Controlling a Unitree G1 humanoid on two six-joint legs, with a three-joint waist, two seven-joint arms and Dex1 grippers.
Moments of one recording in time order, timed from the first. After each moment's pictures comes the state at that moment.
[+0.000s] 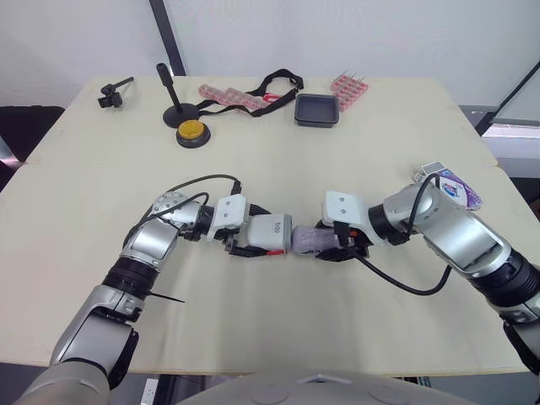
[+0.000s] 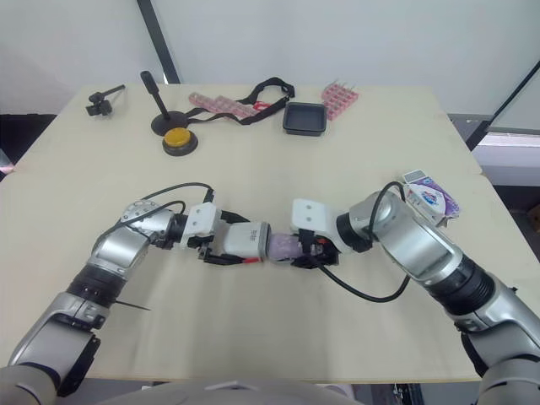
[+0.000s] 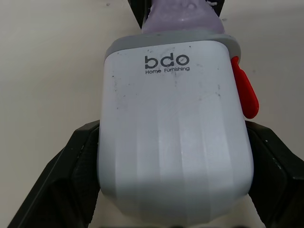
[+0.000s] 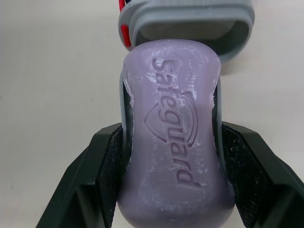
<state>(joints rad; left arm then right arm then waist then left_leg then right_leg) -0.48 0.48 -0.29 0.26 -0.14 -0.12 -1.33 -0.59 -0.75 0.51 -0.40 0.22 0.84 1.10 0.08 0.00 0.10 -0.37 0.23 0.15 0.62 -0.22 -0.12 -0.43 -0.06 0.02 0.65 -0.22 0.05</state>
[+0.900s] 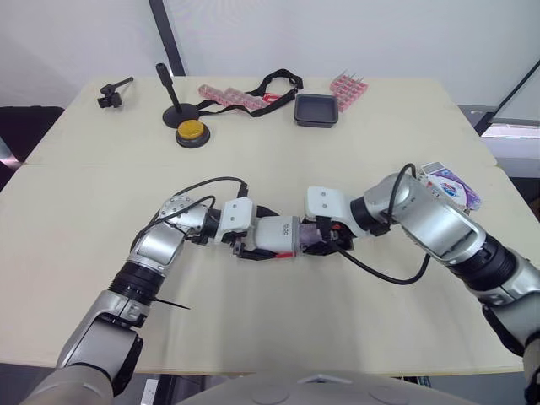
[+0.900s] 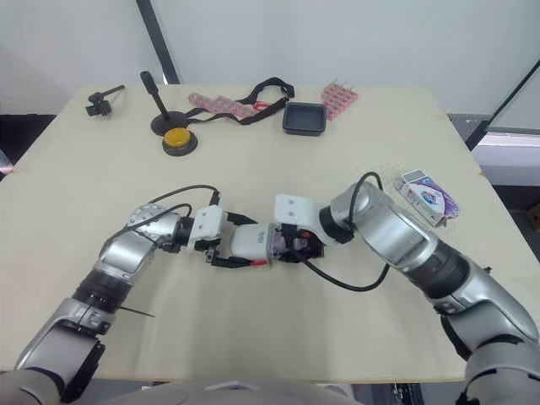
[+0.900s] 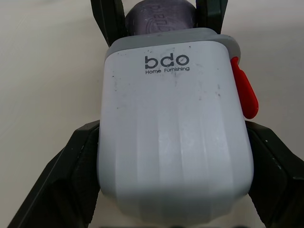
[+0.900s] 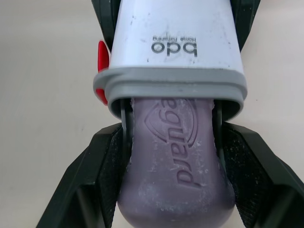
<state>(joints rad) -0.45 0.44 -0.30 0.21 -0.13 -0.10 -1.30 -0.70 -0.66 0.59 -0.35 0.18 0.90 1.10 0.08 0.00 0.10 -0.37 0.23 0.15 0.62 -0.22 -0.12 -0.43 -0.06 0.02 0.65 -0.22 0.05</state>
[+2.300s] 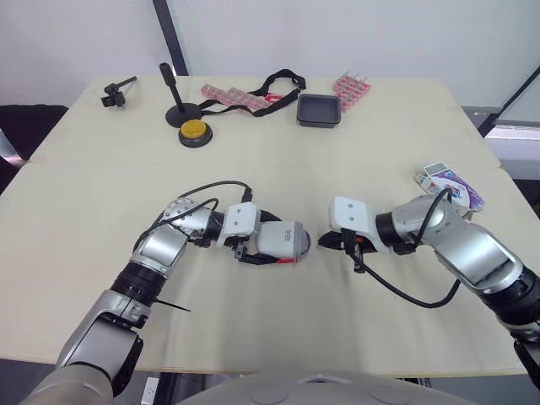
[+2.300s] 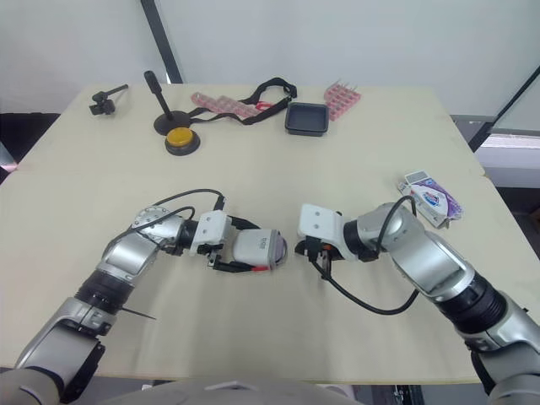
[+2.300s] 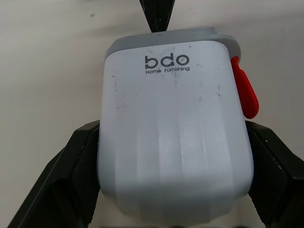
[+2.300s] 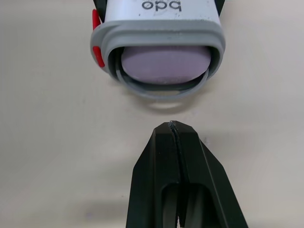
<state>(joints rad) -0.46 0.45 -0.34 0.22 -0.12 -0.12 -1.30 -0.48 -0.76 0.45 -0.45 0.21 0.76 1.01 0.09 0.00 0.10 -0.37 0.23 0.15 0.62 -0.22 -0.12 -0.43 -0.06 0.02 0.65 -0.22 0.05</state>
